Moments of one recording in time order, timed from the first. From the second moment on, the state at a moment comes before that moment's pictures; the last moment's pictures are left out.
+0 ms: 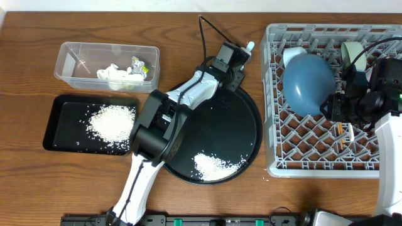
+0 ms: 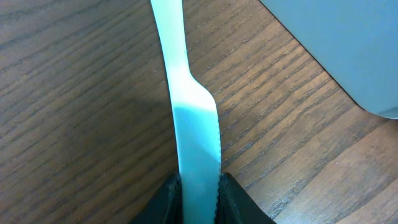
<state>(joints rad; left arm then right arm) -0.56 2.37 1.71 -0.25 0.09 0.07 -0.27 1.40 1.26 -1.09 -0.23 -0.14</state>
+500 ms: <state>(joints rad) -0.56 2.36 1.71 -0.26 0.07 0.07 -0.27 1.40 1.26 -1.09 -0.23 -0.14</state>
